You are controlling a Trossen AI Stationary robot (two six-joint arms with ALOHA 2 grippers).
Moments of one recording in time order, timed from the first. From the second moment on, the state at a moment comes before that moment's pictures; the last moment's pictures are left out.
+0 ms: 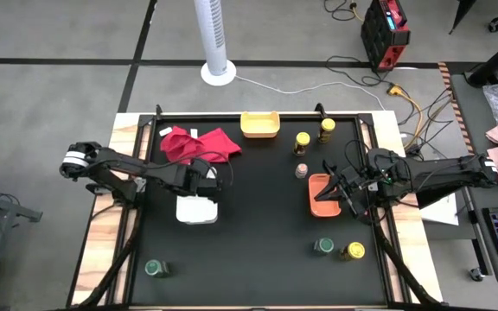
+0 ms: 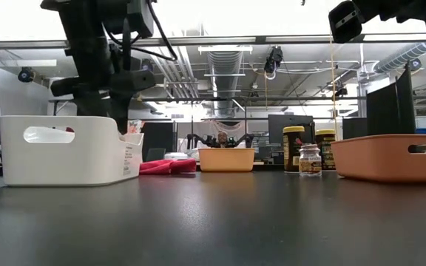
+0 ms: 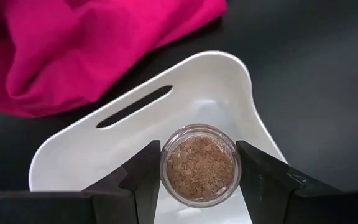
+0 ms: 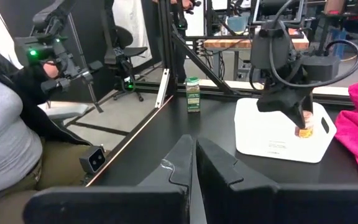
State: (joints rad) left arm -0.09 1.50 0.97 -0.91 -0.49 -1.18; right arm -0.01 0.68 0.47 0.08 -0.44 0.03
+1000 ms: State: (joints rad) left arm -0.06 1.49 0.91 -0.82 -0.41 -1.08; right arm -0.01 0.68 0.47 0.08 -0.44 0.02
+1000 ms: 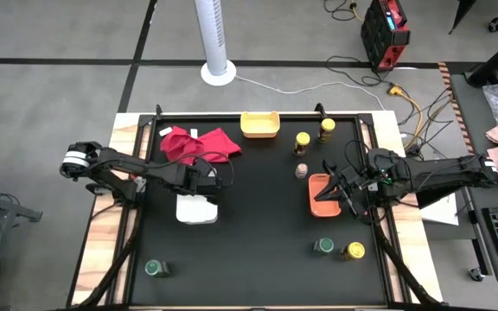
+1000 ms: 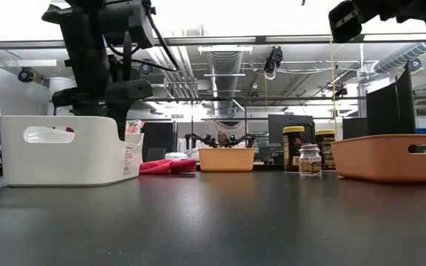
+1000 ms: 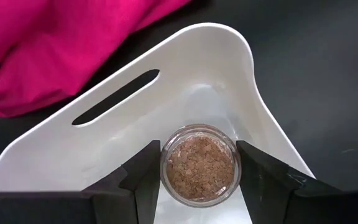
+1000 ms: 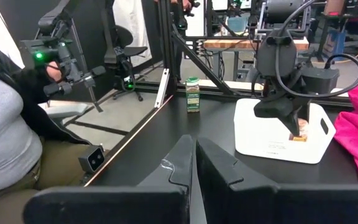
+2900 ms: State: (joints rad) left arm 0.02 1.23 0.71 -0.54 -0.17 -0.04; right arm -0.01 0.68 0.47 0.06 -0.44 0.02
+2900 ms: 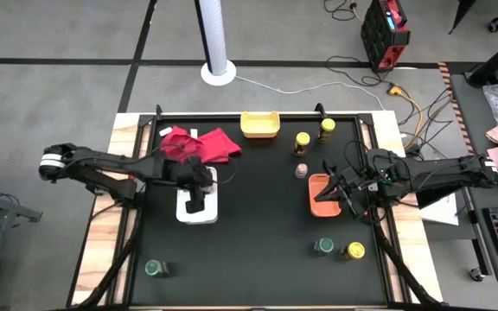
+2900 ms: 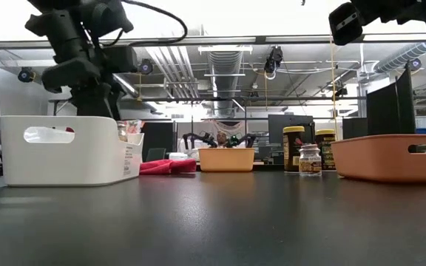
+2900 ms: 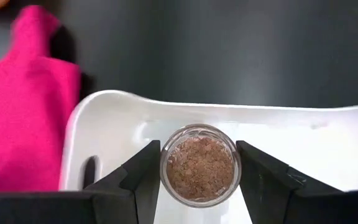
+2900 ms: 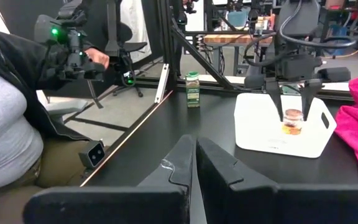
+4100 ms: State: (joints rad) left arm 0.11 1.37 0.79 -0.60 -0.17 -0.02; right arm -0.01 0.68 0.47 0.06 -0.44 0.00
